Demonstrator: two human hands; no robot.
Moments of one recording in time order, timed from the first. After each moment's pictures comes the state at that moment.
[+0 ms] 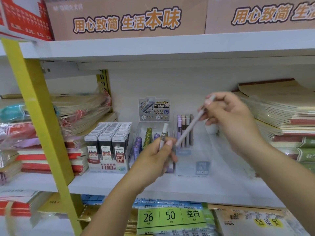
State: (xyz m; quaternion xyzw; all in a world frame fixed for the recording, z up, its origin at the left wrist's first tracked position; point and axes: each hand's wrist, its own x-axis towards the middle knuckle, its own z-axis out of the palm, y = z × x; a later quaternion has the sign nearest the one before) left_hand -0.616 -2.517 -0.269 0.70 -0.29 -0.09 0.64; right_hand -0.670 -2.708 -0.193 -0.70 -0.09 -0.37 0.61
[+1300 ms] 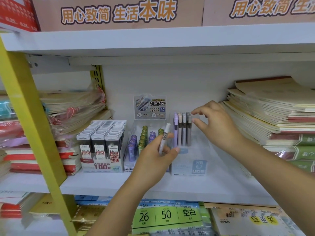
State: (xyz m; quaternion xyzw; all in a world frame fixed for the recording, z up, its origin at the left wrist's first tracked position) left_hand -0.604 -2.535 -0.286 0.75 -0.29 0.01 0.59; right_hand -0.628 -2.742 -0.222 -0.92 0.01 -0.37 0.12
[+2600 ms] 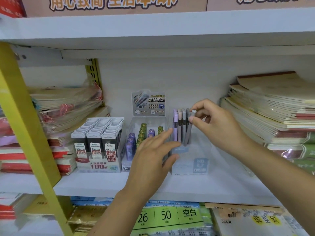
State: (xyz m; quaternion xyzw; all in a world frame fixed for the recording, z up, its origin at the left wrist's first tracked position) left_hand -0.597 -2.535 -0.305 0.80 -0.40 0.30 0.33; right_hand -0.635 -2.732 -0.229 -0.87 -0.09 -0.39 0.30
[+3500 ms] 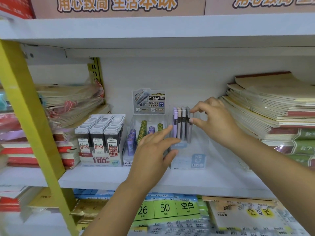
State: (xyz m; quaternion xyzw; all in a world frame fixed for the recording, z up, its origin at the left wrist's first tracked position) left_hand -0.598 -2.534 -0.303 0.82 -0.40 0.26 0.32; right_hand -0.629 -2.744 -0.226 -0.93 0.00 -0.35 0.13
